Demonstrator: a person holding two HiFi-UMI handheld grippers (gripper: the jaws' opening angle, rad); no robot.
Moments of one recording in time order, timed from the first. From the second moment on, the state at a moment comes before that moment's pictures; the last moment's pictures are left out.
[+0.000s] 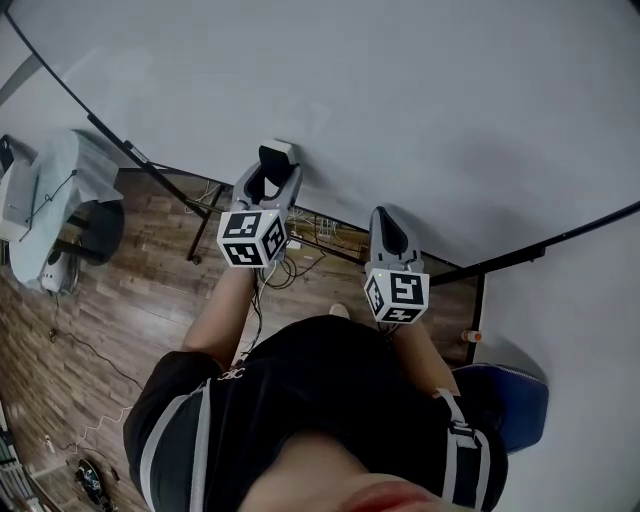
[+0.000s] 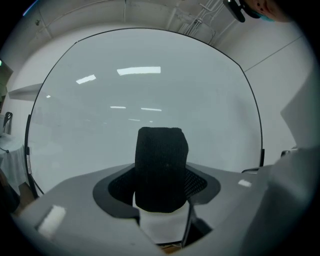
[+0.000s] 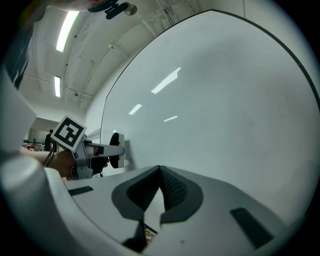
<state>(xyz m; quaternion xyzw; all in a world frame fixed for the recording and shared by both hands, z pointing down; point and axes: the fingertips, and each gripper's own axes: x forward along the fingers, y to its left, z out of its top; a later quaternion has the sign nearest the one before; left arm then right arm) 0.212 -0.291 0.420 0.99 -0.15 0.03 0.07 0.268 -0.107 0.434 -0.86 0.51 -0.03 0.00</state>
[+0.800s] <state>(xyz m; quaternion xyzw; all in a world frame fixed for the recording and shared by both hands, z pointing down) 0.226 -0.293 0.422 0.98 -0.17 0.02 0.02 0.275 -0.104 0.438 -0.86 0.51 -0.04 0.00</state>
